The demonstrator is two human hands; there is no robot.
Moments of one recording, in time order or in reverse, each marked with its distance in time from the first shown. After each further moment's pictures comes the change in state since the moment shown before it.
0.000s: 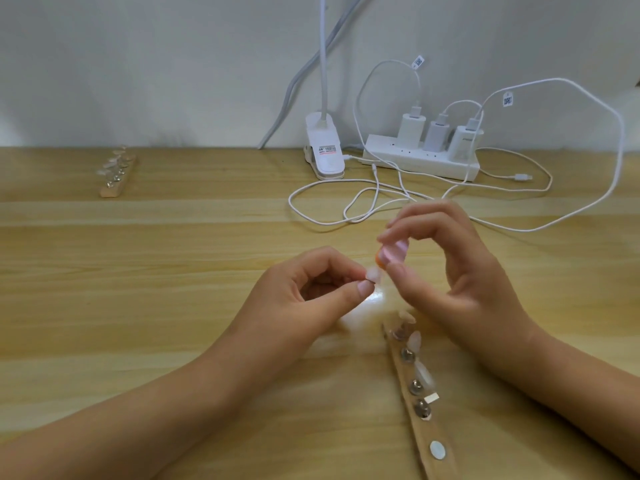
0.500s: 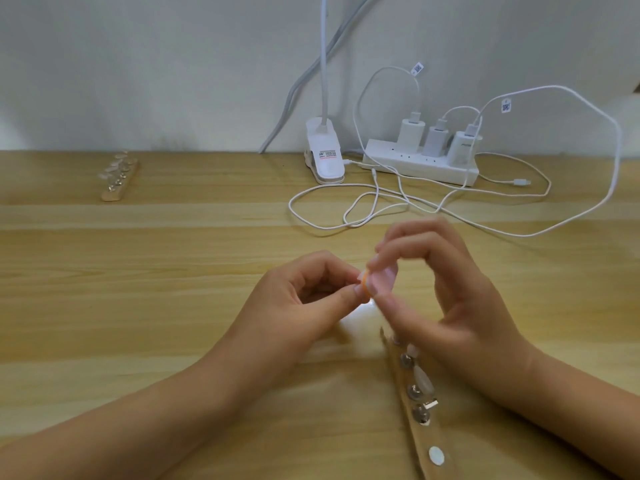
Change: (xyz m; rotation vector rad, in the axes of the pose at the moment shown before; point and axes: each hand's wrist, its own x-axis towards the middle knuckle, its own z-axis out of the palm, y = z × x) left_hand 0.000 0.001 0.001 -0.059 0.008 0.010; right_hand -0.003 -0.005 0.007 0.042 -0.015 -0.014
